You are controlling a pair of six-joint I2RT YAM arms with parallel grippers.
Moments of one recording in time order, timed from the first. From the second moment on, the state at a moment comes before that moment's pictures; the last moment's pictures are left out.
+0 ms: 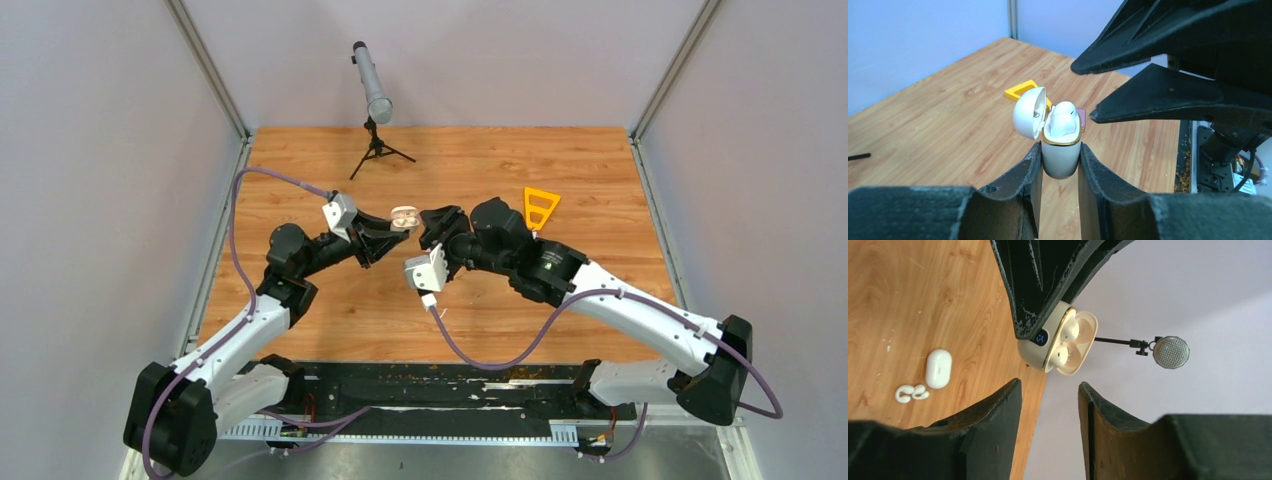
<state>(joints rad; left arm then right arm) -0.40 0.99 0.52 0.65 0.72 -0.22 0.97 1.24 1.14 -0.26 -0.12 -1.39</state>
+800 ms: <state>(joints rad) -0.40 0.93 0.54 0.41 0.90 0.15 0.65 1.70 1.87 -1.17 -0.73 -0.87</state>
